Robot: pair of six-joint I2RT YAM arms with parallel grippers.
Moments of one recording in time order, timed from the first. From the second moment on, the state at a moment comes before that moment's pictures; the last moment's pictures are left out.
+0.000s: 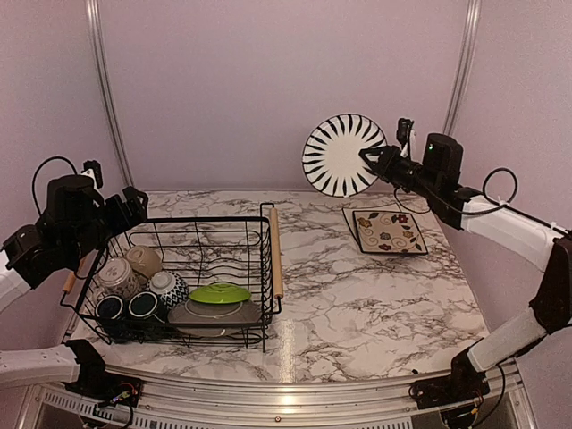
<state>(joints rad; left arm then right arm) -0.61 0.80 0.90 -0.51 -0.53 -0.62 0.42 1.42 1.17 0.22 -0.31 0.63</state>
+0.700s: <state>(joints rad) -0.61 0.85 0.91 -0.47 -0.41 -0.63 -0.03 1.60 0.82 0.43 -0.36 1.10</state>
